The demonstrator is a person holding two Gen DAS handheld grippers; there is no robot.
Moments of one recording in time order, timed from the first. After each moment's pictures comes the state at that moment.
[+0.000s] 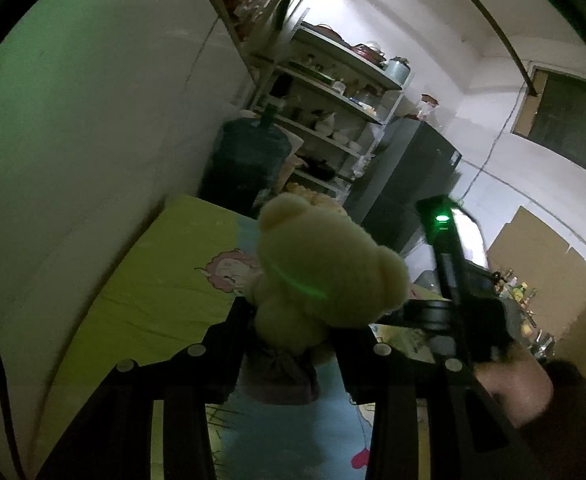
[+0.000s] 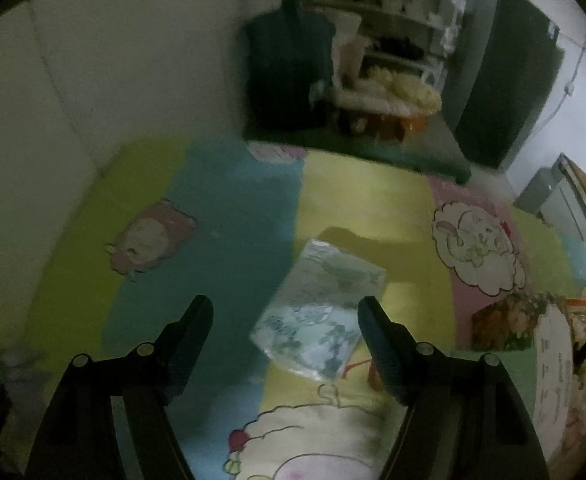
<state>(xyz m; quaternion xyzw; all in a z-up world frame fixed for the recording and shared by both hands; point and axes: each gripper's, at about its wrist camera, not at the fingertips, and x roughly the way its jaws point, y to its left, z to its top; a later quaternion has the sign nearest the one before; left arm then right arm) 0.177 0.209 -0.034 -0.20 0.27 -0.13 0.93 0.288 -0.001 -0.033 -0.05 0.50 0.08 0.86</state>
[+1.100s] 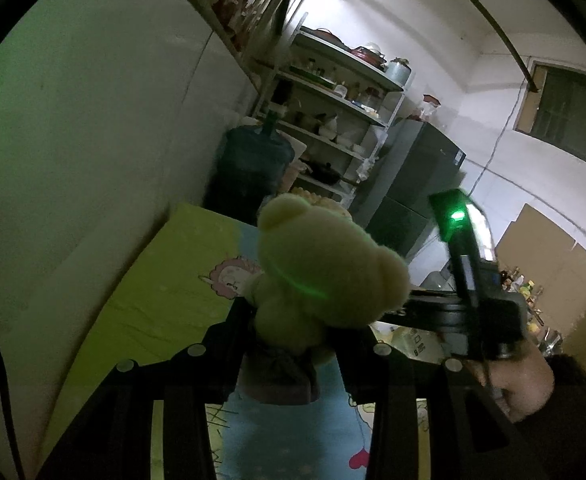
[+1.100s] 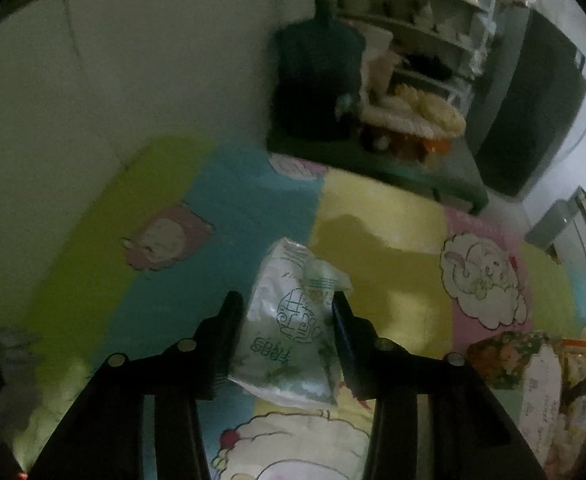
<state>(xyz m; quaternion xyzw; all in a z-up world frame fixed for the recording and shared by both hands) 0.164 0.196 -0.022 -0.19 0.26 -0.10 0.94 0.278 -0.003 -0.012 -0.08 0.46 0.14 0.87</state>
